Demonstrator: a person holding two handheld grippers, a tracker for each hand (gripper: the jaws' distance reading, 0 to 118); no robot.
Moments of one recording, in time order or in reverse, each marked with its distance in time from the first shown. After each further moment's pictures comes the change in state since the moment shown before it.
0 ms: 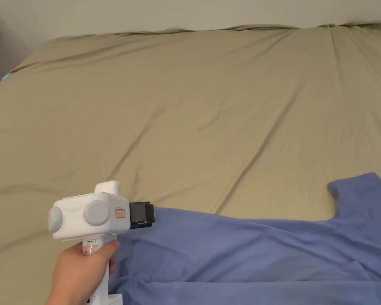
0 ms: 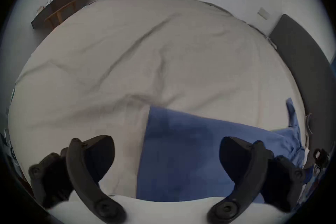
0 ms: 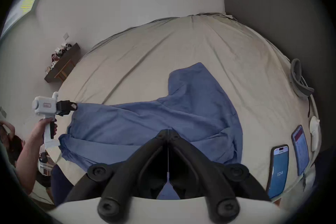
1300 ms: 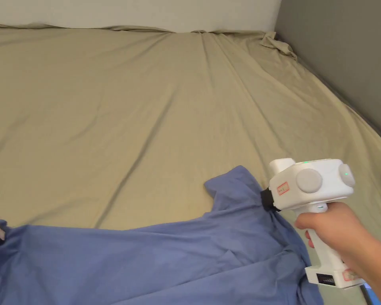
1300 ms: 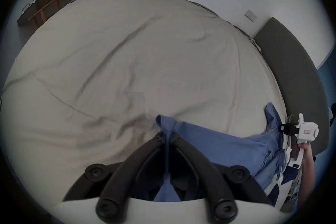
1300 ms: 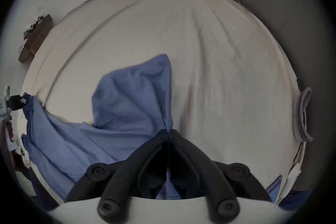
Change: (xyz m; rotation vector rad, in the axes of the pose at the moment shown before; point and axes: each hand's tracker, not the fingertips) left arm 0.011 0.027 0.025 -0.028 -0.198 0.017; right arm 0.079 0.109 -0.150 -0.277 -0.154 0.133
